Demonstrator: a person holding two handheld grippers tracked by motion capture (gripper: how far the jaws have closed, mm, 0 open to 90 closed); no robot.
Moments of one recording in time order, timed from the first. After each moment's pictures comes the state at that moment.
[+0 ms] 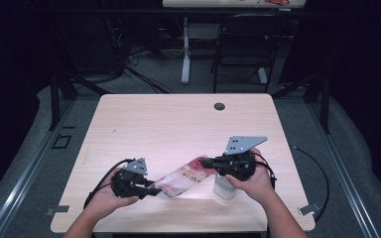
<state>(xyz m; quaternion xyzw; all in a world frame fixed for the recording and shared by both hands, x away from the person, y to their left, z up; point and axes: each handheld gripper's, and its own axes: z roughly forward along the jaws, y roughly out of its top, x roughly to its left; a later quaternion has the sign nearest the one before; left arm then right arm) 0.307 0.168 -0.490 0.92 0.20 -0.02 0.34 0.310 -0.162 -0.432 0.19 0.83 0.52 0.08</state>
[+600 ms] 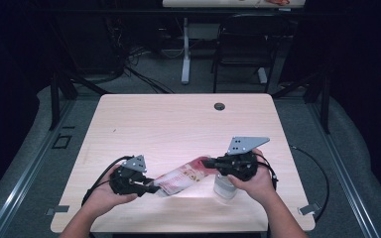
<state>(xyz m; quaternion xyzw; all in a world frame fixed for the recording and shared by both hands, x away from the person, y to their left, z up) 0.310 0.170 -0.480 0.92 0.20 -0.01 0.34 0.311 -0.167 -0.437 0.20 0.83 0.52 0.08</state>
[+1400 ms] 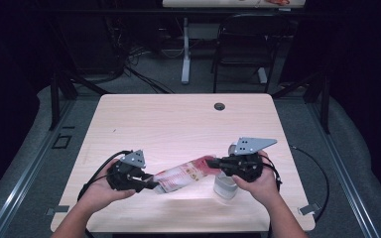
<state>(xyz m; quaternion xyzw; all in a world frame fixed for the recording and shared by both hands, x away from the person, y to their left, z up) 0.311 0.168 -0.455 0.93 0.19 0.00 0.32 0.308 -0.179 -0.440 0.22 0.81 0.54 0.08</state>
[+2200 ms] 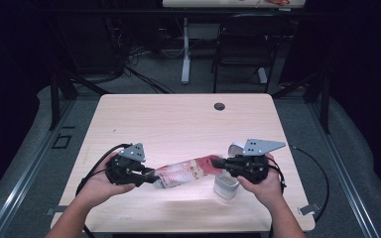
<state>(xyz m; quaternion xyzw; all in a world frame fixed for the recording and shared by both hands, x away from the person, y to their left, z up) 0.314 0.166 -0.433 0.93 0.18 0.01 0.33 0.304 -0.194 -0.444 0.23 0.79 0.56 0.08</state>
